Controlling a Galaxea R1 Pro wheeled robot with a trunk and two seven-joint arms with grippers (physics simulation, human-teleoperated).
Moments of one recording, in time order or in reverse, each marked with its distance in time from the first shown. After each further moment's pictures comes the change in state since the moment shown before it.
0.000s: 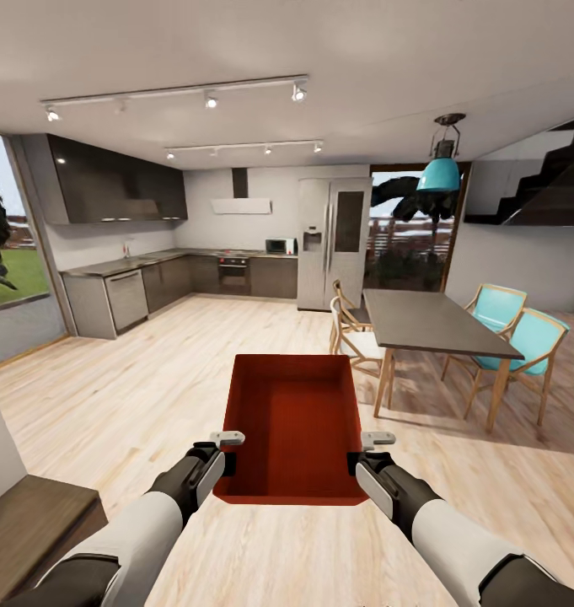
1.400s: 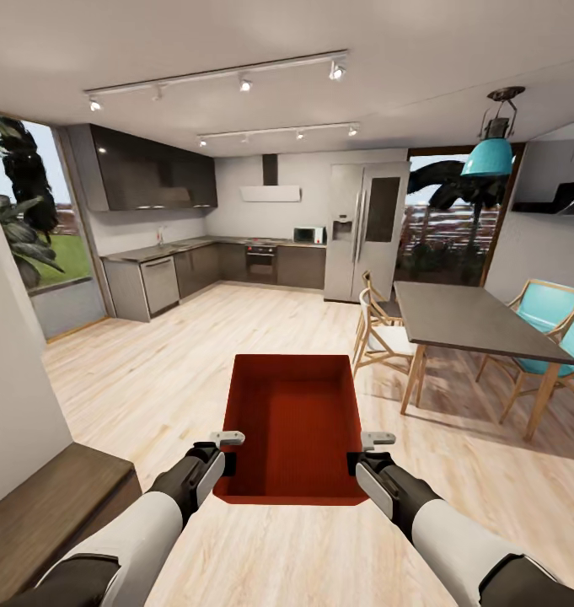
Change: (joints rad) left arm 0.000 0.000 0.000 0.000 0.000 0.000 0.000; right arm 0.000 0.000 0.000 0.000 0.000 0.000 0.000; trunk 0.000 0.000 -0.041
